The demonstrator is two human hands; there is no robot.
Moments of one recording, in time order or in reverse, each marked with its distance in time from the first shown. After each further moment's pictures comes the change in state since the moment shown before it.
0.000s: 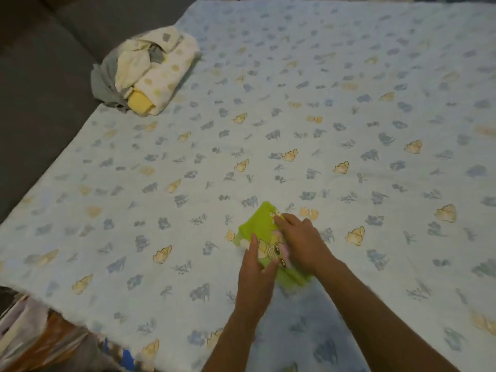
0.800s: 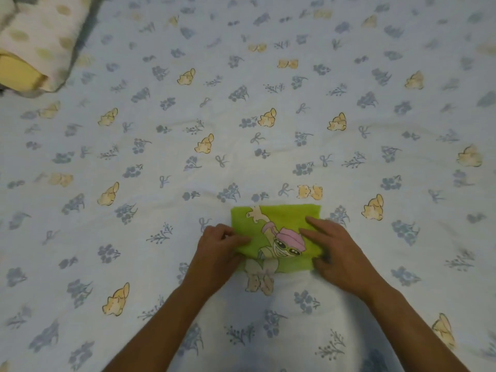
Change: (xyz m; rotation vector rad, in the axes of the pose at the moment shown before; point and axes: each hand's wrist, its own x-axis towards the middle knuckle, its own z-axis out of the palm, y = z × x) left_hand 0.187 -0.095 -0.049 0.722 -0.274 0.676; right_hand 0.002 0.087 0.110 0.198 0.144 0.186
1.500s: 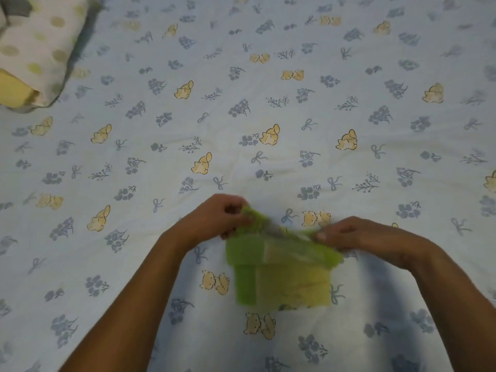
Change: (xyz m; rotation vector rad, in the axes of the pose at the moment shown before) left_hand 0.134 0.010 -0.079 -0.557 -0.460 -0.203; right_hand 0.086 0.005 -0.100 0.595 -0.559 0.221
